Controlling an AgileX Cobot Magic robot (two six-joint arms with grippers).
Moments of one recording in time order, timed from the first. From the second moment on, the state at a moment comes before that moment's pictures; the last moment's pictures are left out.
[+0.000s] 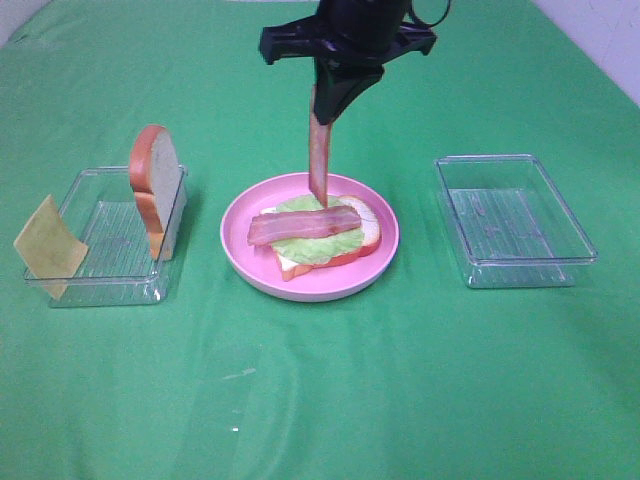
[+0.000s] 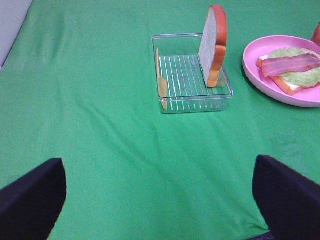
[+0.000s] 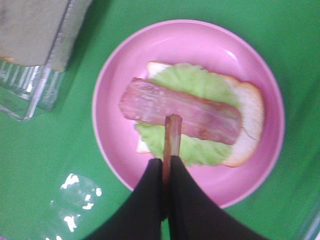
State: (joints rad) left arm 0.07 -0.01 -0.52 -0.15 1.08 0.08; right arm 0.54 2.14 -2.05 0.14 1.20 0.01
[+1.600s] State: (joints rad) left arm 0.07 -0.01 -0.52 -0.15 1.08 0.08; right arm 0.68 2.35 -2.05 -0.21 1.07 0.12
